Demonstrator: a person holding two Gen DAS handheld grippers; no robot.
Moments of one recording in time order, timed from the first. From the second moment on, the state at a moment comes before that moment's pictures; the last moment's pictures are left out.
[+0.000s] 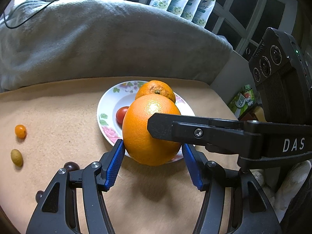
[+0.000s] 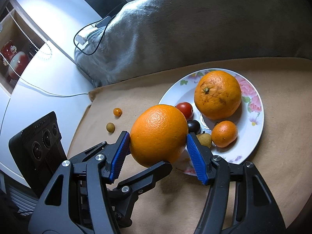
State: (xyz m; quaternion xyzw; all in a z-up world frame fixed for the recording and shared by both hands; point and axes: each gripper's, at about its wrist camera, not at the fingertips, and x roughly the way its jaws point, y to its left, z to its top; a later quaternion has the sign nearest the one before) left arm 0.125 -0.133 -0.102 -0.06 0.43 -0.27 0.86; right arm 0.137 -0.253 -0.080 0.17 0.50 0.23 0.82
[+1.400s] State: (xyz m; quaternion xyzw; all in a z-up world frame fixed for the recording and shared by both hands) left arm 0.103 -0.097 -0.072 -0.04 0.39 -0.25 0.89; right arm 0.096 -0.257 -0.028 0.12 0.42 0.18 0.88
